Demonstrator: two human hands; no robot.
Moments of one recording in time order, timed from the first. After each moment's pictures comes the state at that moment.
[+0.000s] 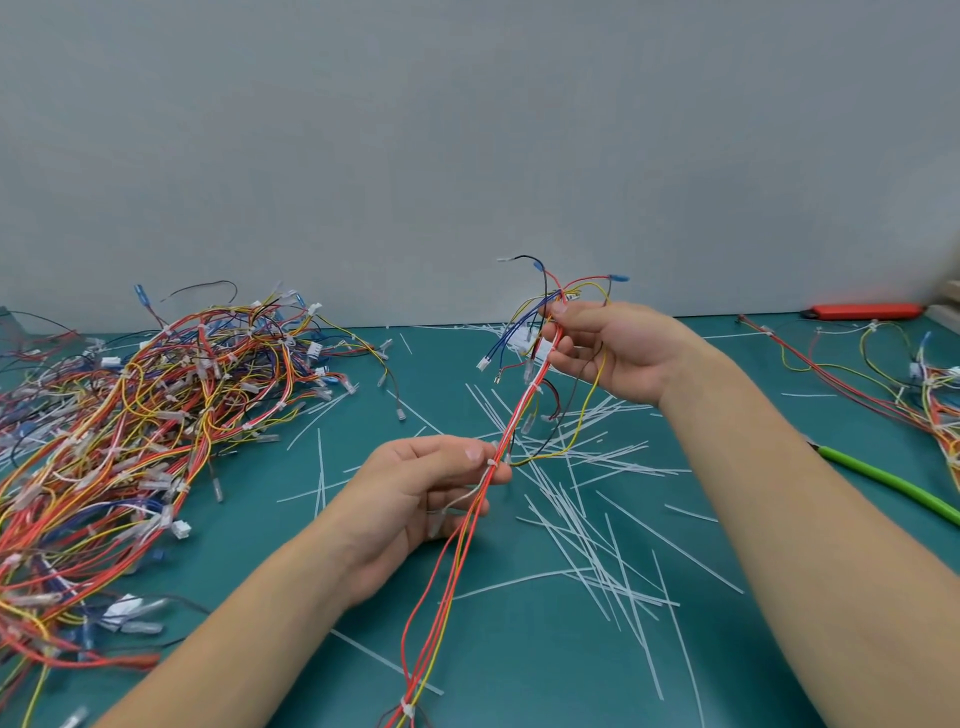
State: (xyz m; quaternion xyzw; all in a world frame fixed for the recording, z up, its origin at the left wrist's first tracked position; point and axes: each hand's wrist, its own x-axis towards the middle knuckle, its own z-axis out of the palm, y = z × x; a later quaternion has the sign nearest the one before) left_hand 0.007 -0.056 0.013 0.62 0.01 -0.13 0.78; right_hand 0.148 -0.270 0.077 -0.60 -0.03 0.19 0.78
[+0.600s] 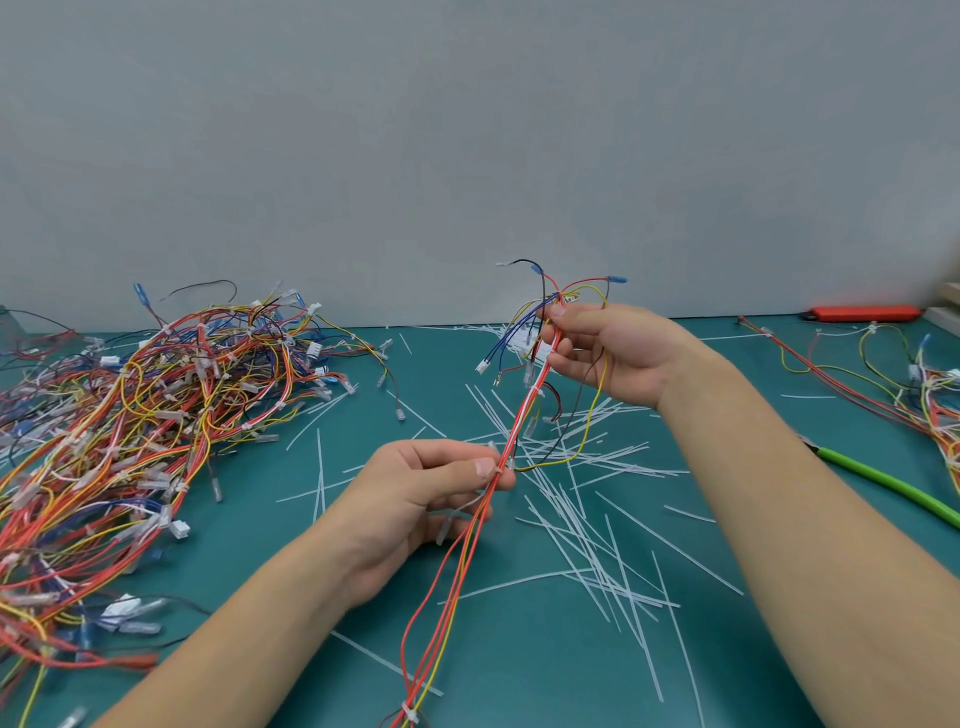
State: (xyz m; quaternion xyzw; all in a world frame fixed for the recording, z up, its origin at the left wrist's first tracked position) left_hand 0.007 -0.057 0.012 0.63 0.01 -0.13 0.77; right_hand 0.146 -0.269 0.077 -0.60 -0.03 0.19 0.78
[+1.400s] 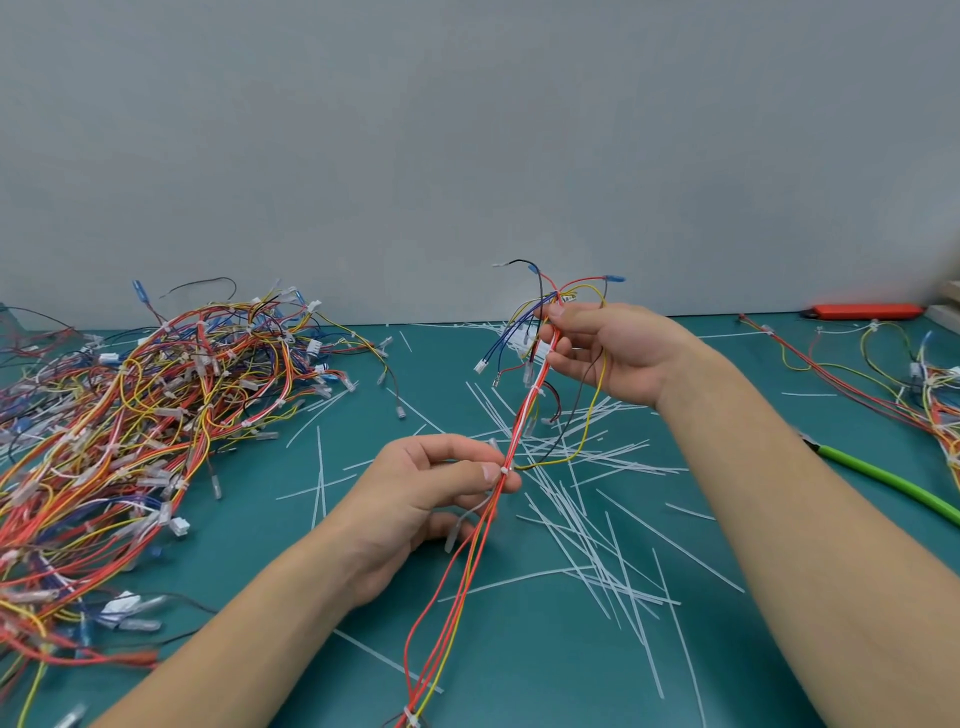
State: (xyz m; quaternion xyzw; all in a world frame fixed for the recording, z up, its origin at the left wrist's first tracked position) left_hand 0.003 -0.060 0.015 0.65 -0.02 -0.12 0.75; right_hand 0.145 -0.267 0.076 -0.60 -0.03 0.19 0.78
